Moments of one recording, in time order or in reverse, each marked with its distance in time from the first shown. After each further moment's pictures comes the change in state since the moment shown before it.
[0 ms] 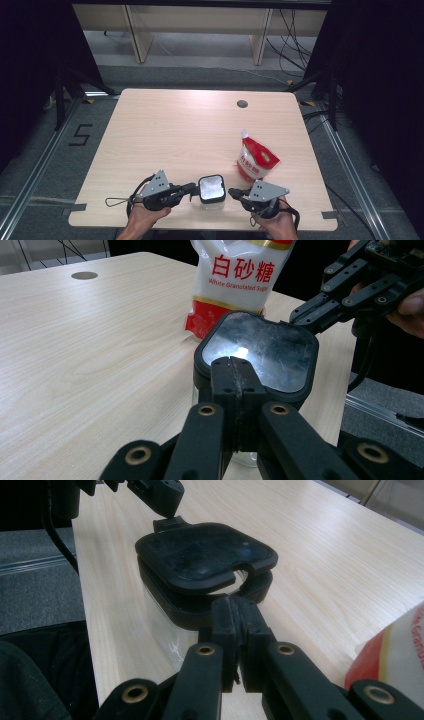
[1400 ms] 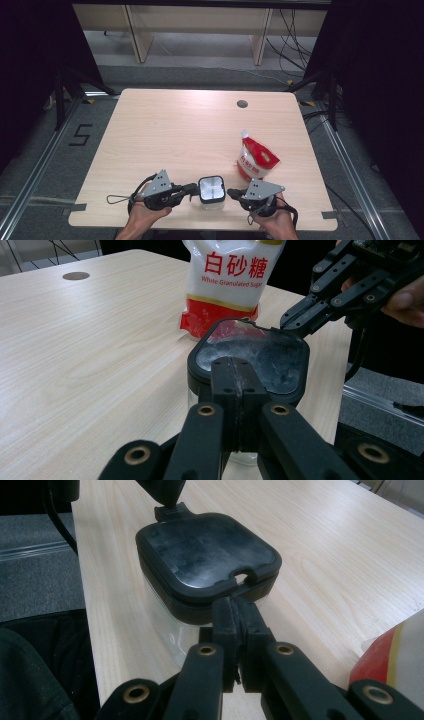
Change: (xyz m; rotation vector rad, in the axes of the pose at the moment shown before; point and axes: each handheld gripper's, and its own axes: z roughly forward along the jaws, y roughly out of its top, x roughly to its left) left arm 0.002 0.004 0.001 0.025 -0.030 0.062; right arm -0.001 0.004 0.005 0.054 0.012 -0.004
